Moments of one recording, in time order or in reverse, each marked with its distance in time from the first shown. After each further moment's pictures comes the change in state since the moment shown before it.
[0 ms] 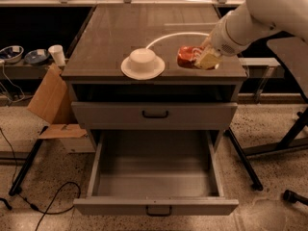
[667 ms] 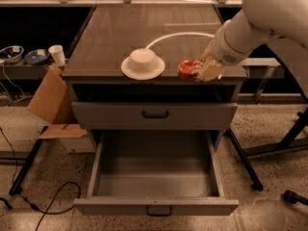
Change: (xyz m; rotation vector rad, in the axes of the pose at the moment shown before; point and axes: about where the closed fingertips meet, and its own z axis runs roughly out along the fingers) arm 0.009 0.035 -0.005 -0.075 0.068 -0.082
